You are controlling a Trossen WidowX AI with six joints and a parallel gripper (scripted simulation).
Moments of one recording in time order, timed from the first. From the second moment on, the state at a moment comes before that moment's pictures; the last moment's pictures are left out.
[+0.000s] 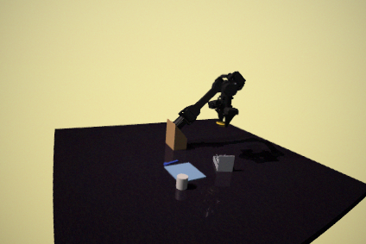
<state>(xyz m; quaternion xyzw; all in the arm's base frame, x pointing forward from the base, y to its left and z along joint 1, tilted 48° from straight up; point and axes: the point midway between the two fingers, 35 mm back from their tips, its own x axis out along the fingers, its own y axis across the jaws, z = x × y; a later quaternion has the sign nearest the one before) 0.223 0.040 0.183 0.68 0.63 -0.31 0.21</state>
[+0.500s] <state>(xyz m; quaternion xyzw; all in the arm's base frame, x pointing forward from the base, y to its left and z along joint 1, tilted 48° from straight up) 0.204 0.056 0.184 0.69 0.60 -0.38 0.17</state>
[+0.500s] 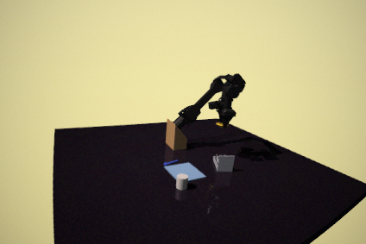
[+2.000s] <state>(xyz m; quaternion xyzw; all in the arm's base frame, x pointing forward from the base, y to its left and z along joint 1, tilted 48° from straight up) 0.204 0.072 0.083 0.43 0.51 -0.40 0.63</state>
